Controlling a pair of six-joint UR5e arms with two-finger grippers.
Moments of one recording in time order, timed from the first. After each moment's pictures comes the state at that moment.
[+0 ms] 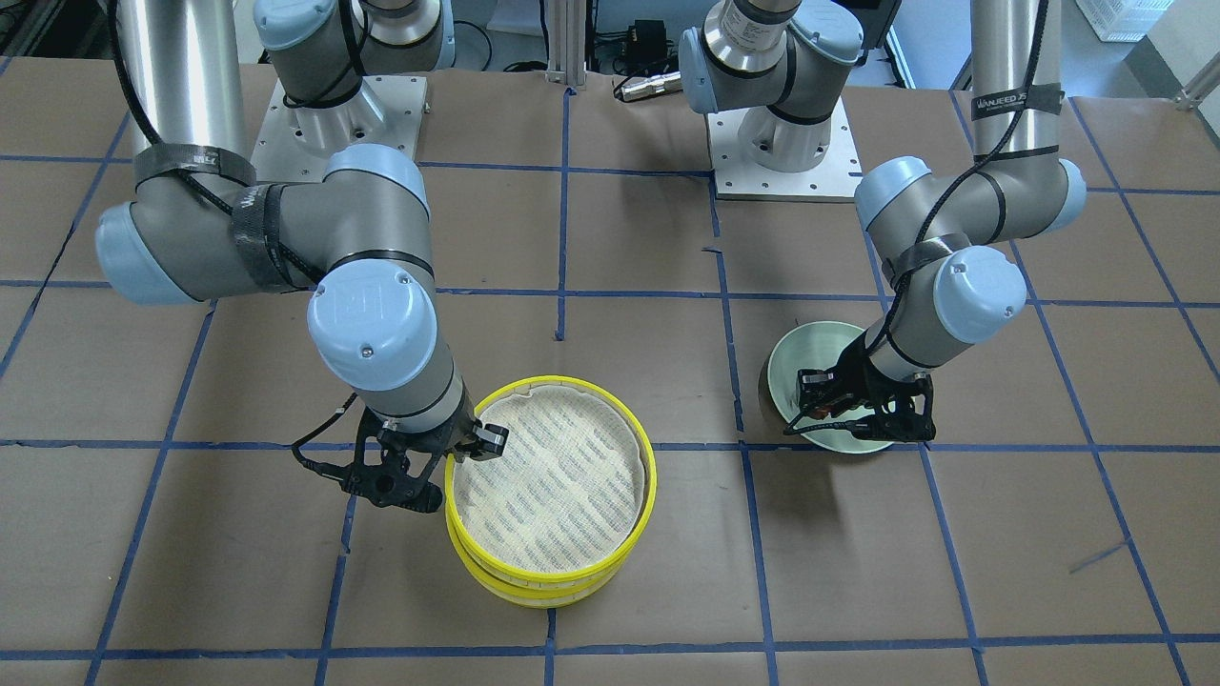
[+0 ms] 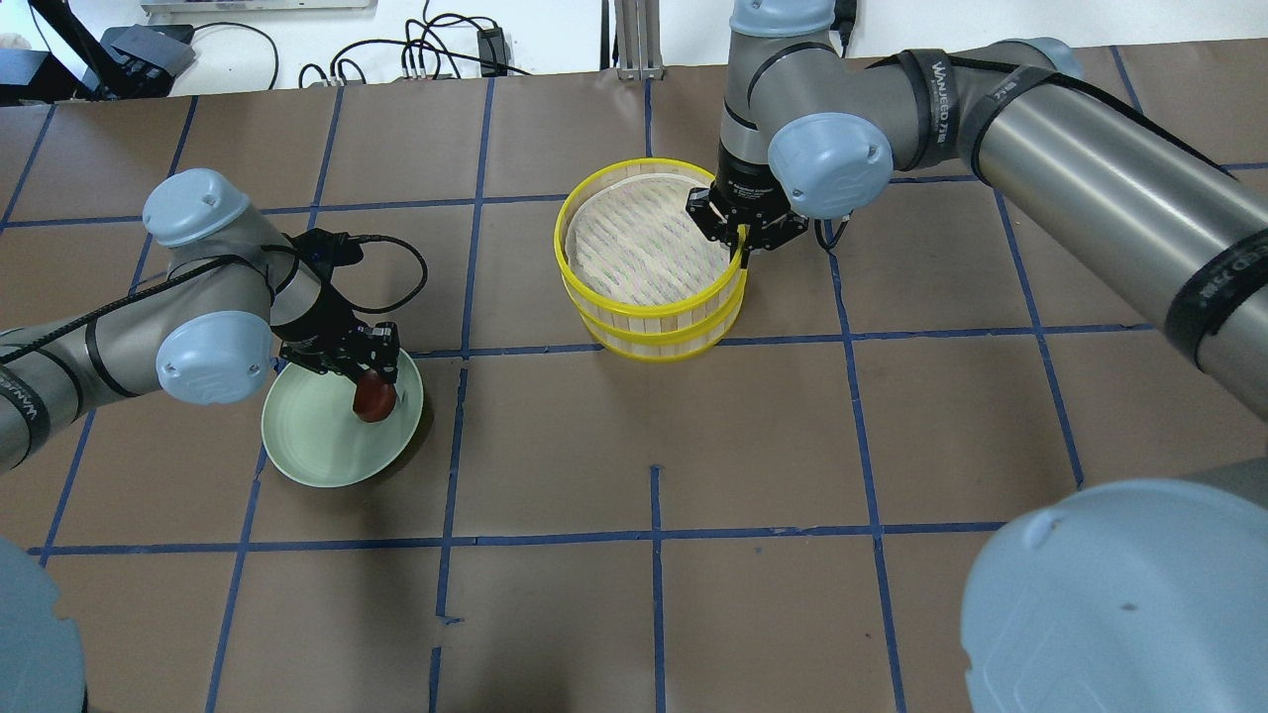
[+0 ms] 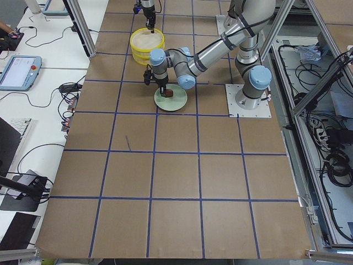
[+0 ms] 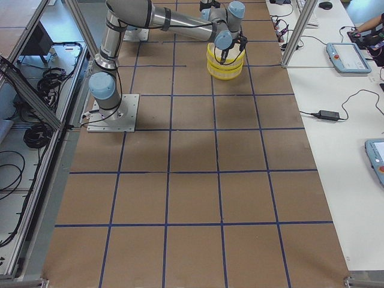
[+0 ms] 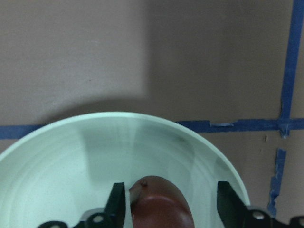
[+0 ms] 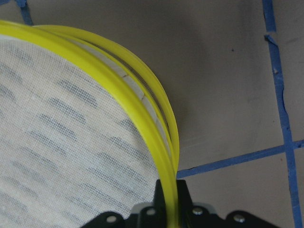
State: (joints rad) left arm -1.33 -1.88 -2.01 -0.93 1.47 0.24; right arm 1.76 -1.09 1.47 -1.89 -1.52 0.45
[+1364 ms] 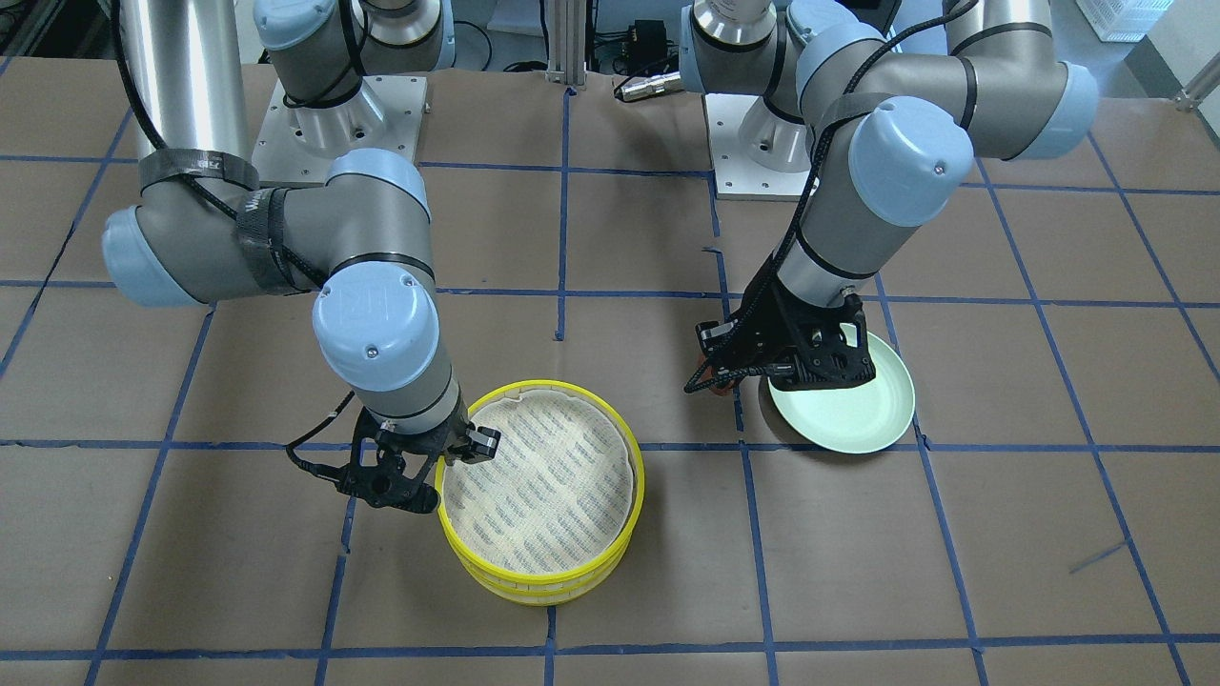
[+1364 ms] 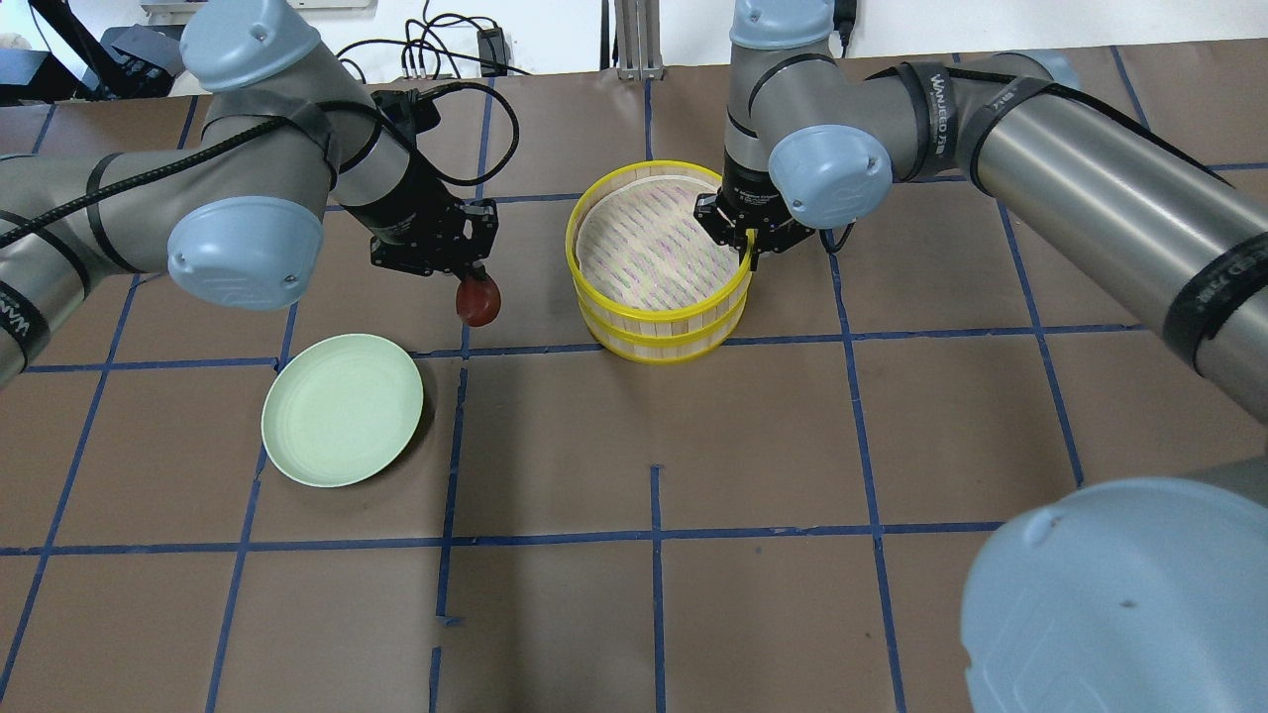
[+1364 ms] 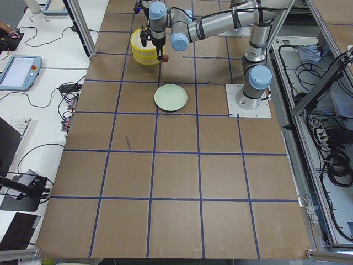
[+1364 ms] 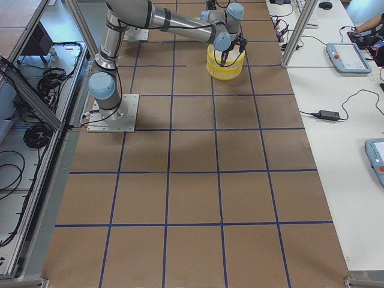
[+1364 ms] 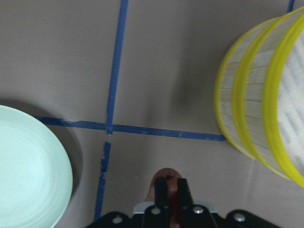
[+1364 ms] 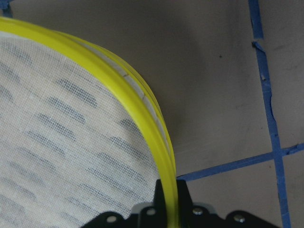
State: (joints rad) left arm -1.60 -1.75 -1.74 -1.17 1.34 -0.21; right arm 1.76 -1.09 1.49 -1.92 -1.56 0.44
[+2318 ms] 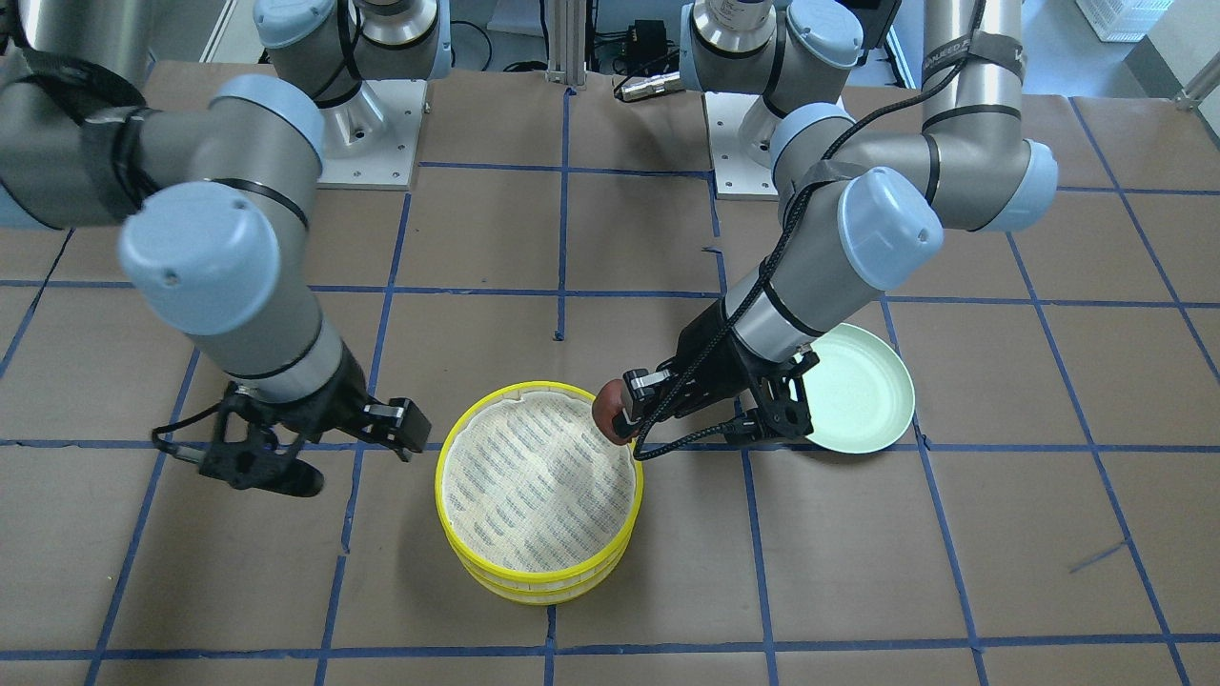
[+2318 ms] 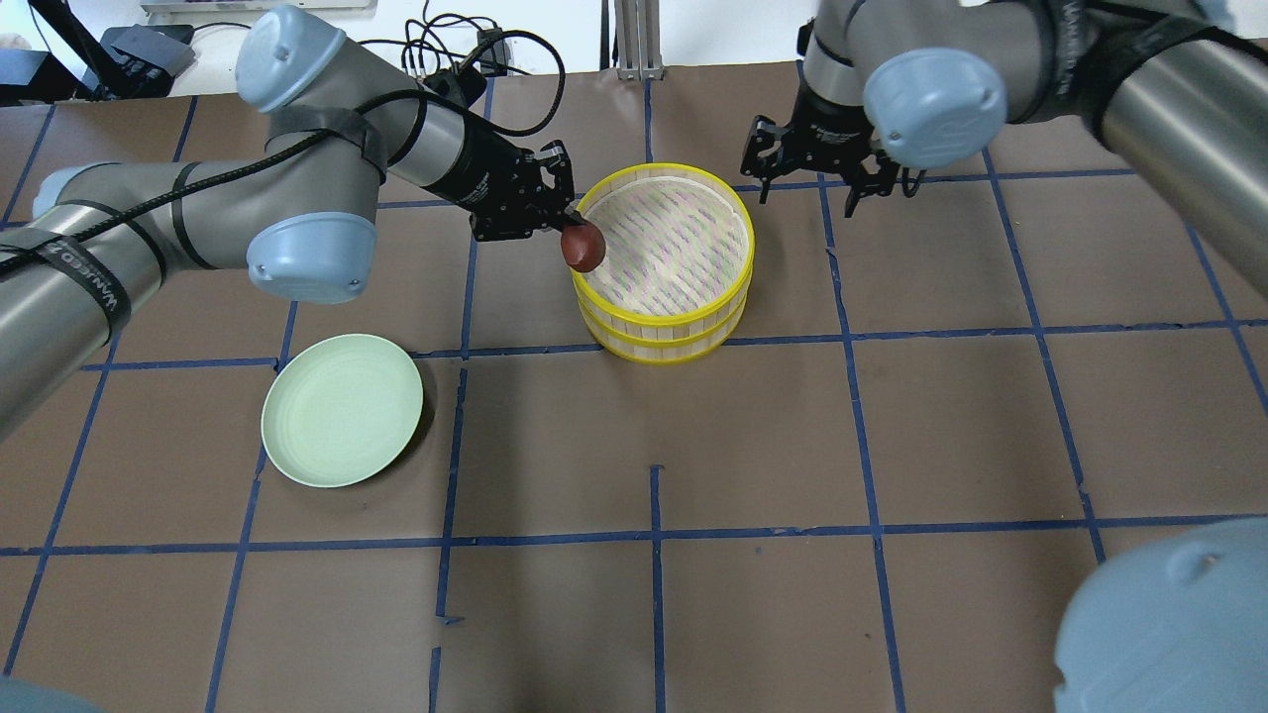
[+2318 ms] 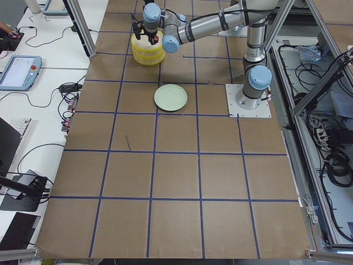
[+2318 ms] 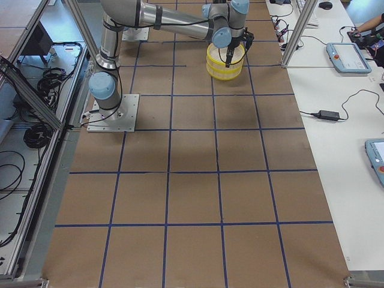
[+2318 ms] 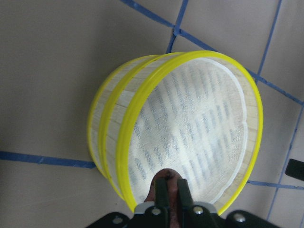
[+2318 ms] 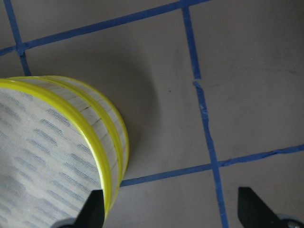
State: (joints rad) left arm -1.63 -1.89 -1.73 -0.88 1.01 -0.47; right arm 1.61 -1.22 1.45 -1.82 -1.51 0.25
